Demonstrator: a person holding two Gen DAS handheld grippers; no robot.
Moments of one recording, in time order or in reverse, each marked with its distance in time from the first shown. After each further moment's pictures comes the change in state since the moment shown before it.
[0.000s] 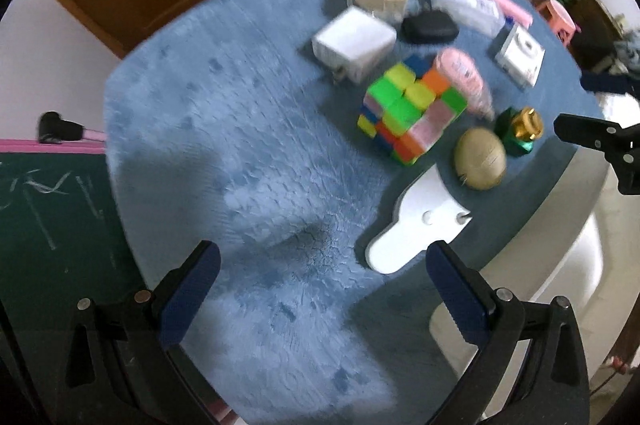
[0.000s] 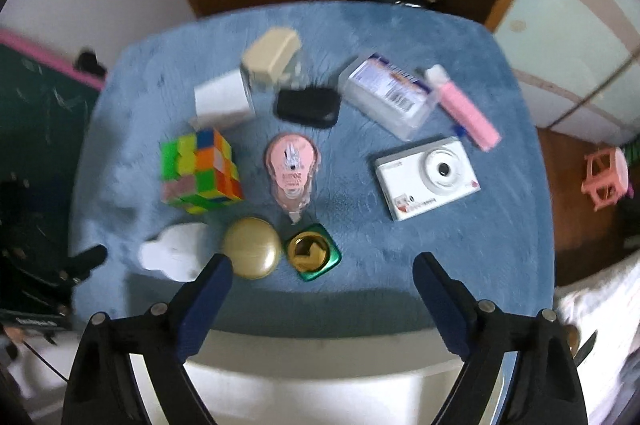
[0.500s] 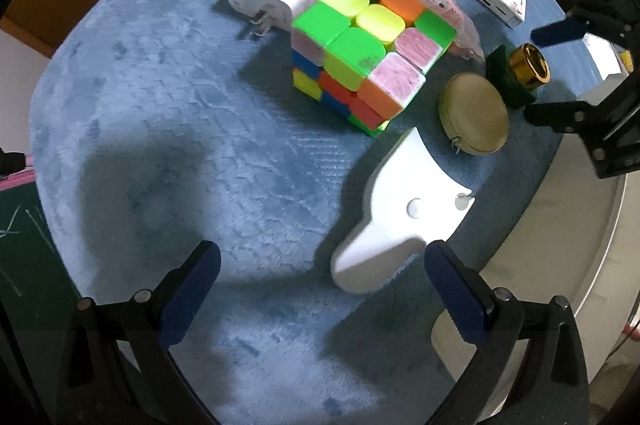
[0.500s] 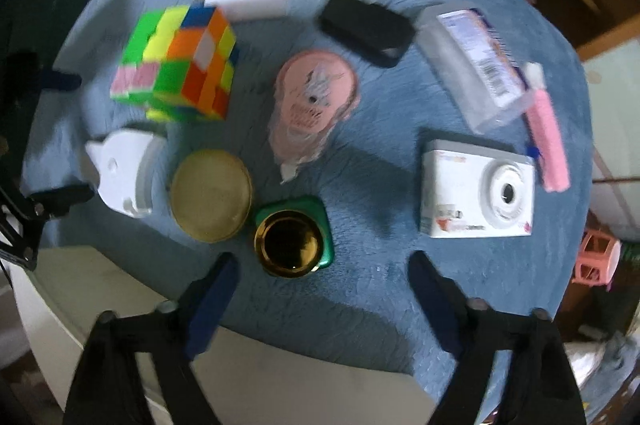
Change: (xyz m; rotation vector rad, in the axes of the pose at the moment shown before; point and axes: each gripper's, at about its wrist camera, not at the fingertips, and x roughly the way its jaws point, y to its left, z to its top) left arm 0.055 -0.035 0.000 0.137 0.103 -0.099; right arm 0.074 0.013 -0.002 -0.364 0.214 -0.017
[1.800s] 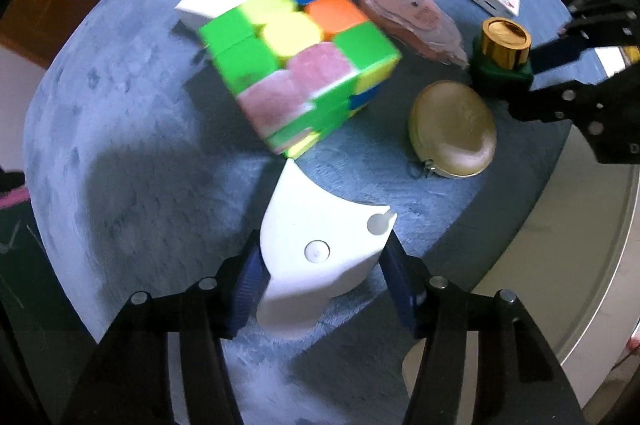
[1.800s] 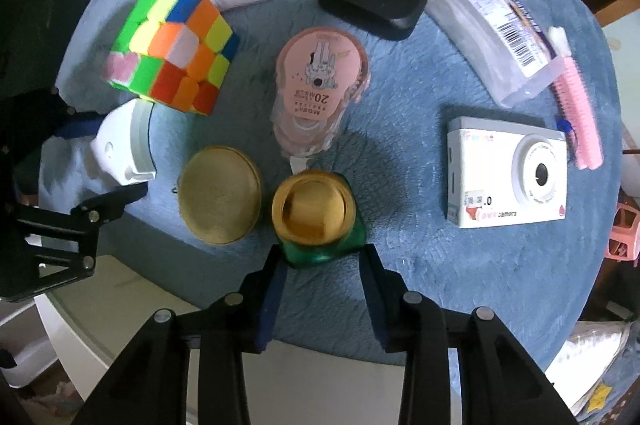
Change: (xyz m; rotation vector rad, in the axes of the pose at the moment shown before) left arm 0.033 -0.075 0.036 0.018 0.001 0.039; right arm 0.030 -0.009 0.017 0.100 0.054 0.107
